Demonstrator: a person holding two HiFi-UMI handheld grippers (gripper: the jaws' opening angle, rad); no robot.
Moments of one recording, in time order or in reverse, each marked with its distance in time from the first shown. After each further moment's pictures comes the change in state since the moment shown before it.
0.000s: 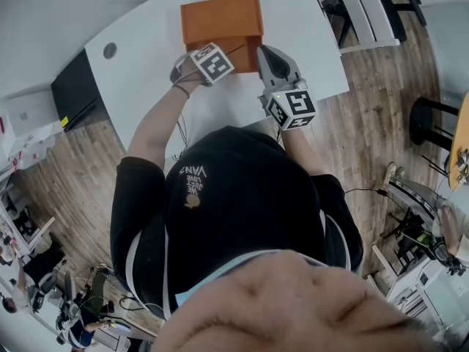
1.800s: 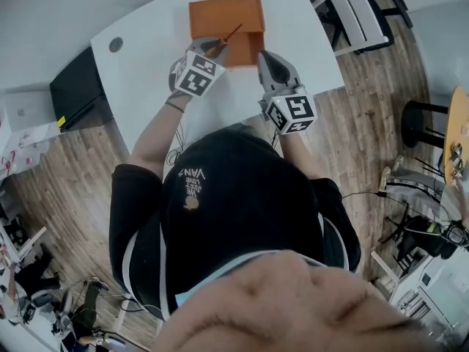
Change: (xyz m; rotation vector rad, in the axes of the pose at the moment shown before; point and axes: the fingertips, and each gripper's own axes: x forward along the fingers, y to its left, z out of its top) left arm -0.137 -0.007 0.024 -0.137 -0.589 0.256; right arm -0.043 0.053 0.009 -0.055 -0.039 -0.026
